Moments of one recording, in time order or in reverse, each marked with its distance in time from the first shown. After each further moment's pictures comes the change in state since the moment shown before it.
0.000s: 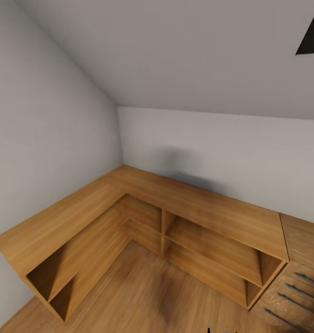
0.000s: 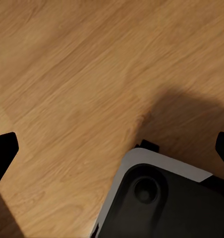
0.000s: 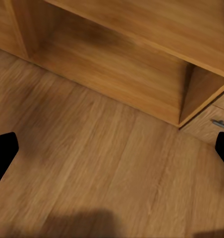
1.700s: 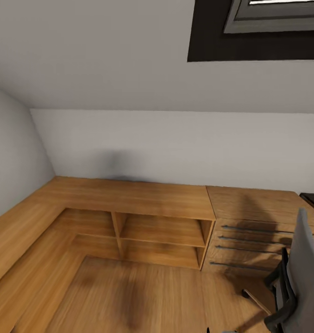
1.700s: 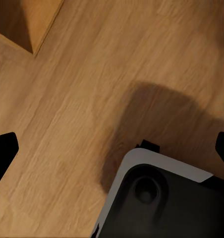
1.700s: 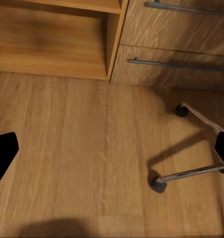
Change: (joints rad) left arm 0.000 0.000 0.000 0.000 -0.001 -0.004 0.001; right arm 0.000 -0.002 0.006 -0.003 0.008 -0.003 0.004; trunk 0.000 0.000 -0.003
